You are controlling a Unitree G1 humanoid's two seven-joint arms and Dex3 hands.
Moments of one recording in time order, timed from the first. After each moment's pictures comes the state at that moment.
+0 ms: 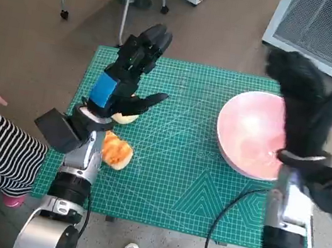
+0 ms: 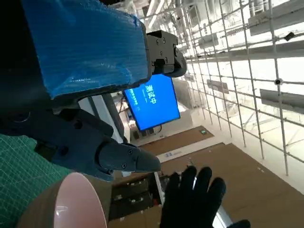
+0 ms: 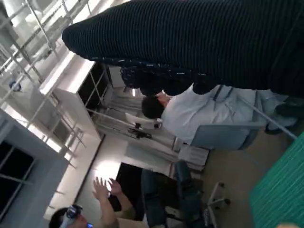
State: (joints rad) left arm -0.66 0.11 0.14 0.65 -0.21 -0.67 -0.44; right arm -0.62 -0.20 -0.22 0.42 0.35 -0.50 0.43
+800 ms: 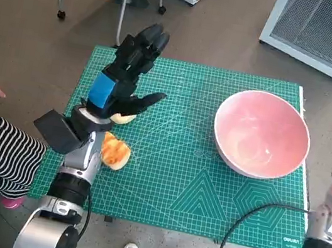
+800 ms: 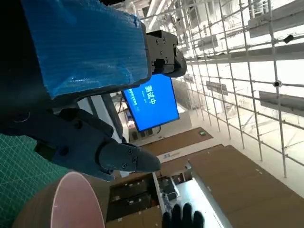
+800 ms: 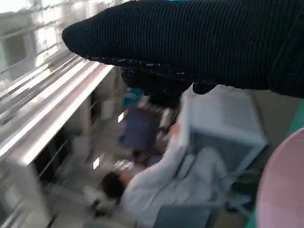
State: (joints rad) left arm -0.66 0.10 0.14 0.67 -0.21 -0.69 -0.43; right arm -0.60 -0.38 -0.38 0.72 0.27 -0.60 0.28
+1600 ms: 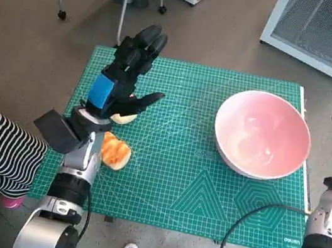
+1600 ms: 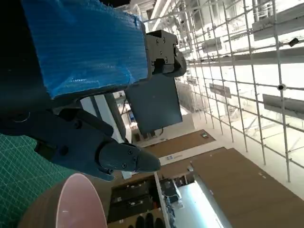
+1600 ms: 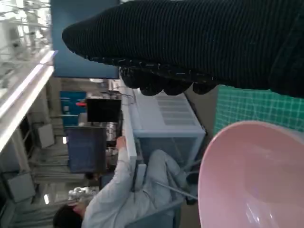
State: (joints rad) left arm -0.66 0.11 0.15 0.69 -0.21 -0.69 -0.43; right arm -0.73 -0.39 -0.41 1.12 0.27 -0.52 0.27
